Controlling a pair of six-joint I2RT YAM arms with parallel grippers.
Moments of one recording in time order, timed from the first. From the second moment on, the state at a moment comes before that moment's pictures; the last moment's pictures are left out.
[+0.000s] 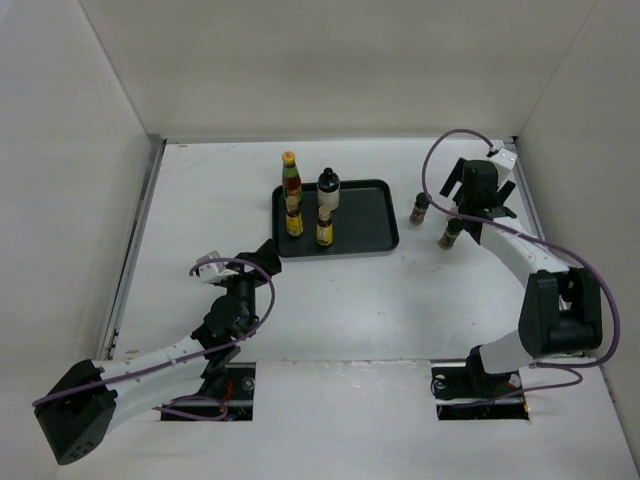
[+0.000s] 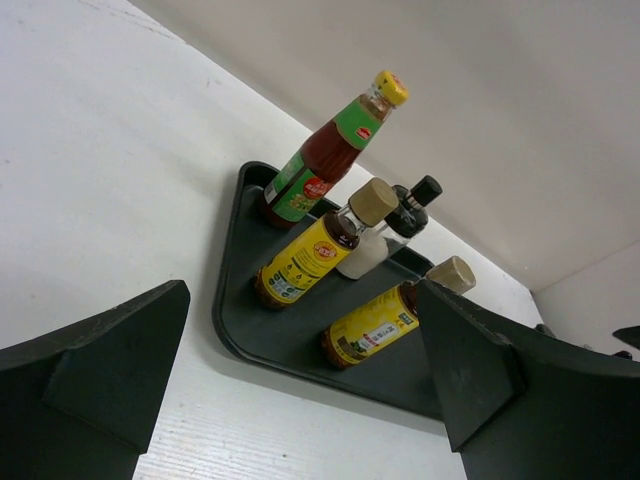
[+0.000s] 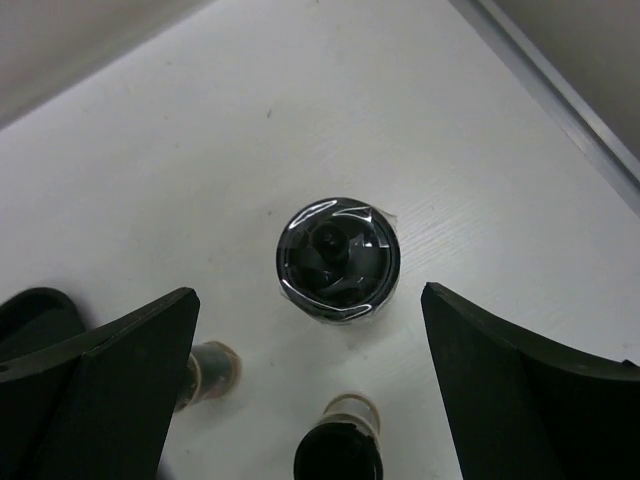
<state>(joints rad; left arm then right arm) -0.86 0.75 0.05 0.87 -0.95 -0.57 0.10 1.45 0.98 -0.01 0.51 0.41</state>
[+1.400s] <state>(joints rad) -0.86 0.78 0.05 0.86 -0.92 -0.57 0.41 1.68 1.41 0.08 0.33 0.29</state>
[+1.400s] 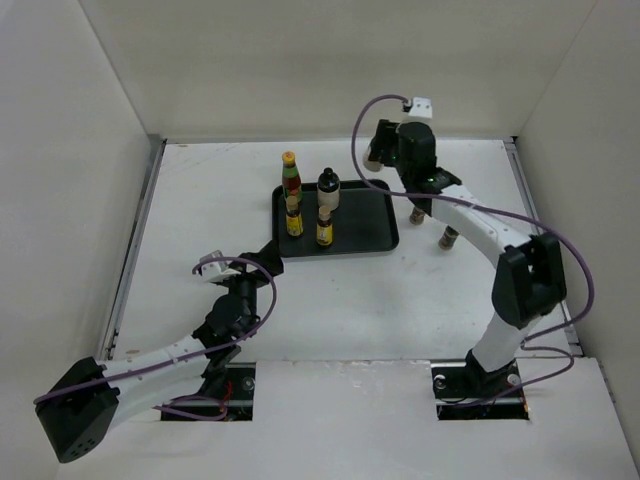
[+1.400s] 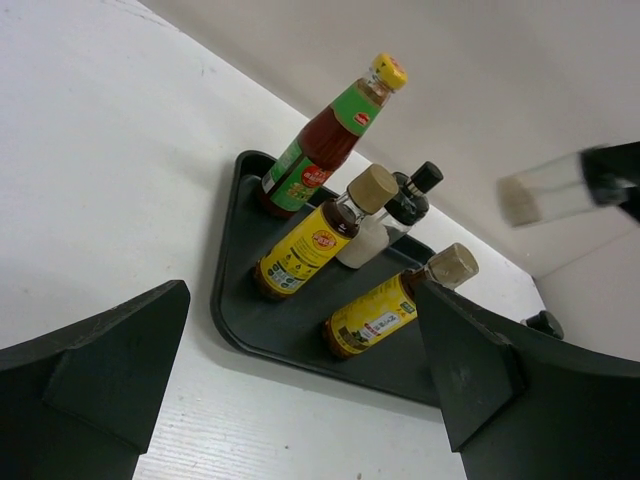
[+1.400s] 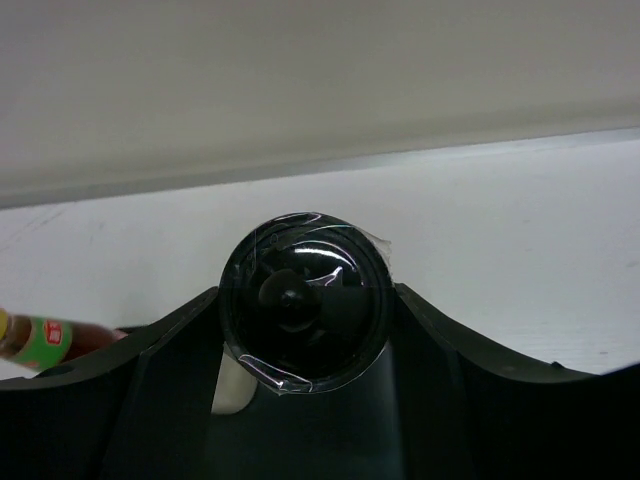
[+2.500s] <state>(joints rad) -0.86 0.79 0.05 0.87 -0.91 -0.58 0.44 1.59 1.12 0.12 0.36 0.32</state>
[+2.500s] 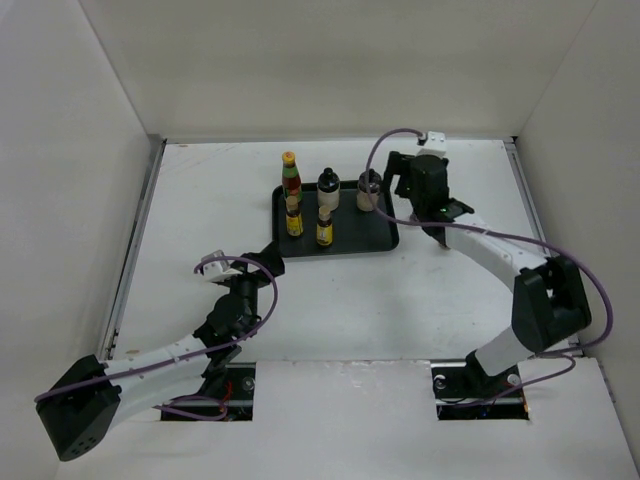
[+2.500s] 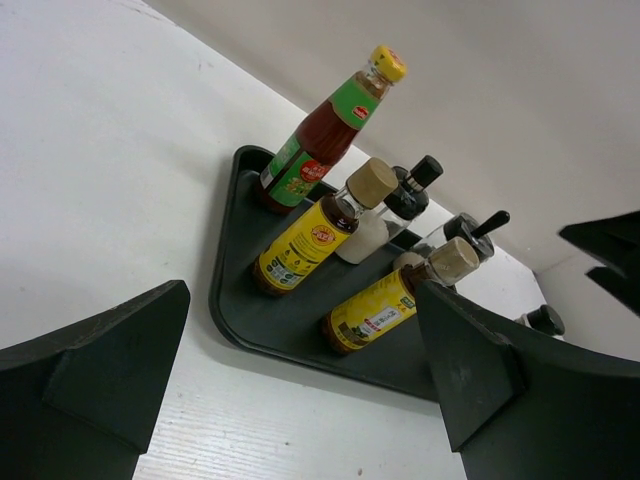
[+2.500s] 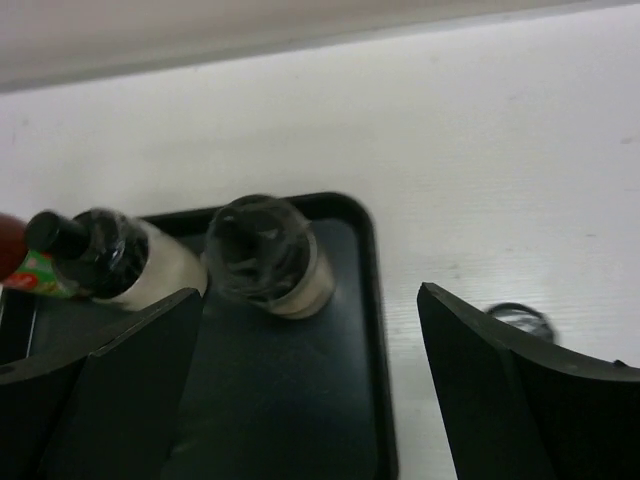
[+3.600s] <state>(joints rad) -0.86 0.87 0.05 0.87 -0.88 -0.58 0.51 1.46 1.00 0.10 0.47 0.33</state>
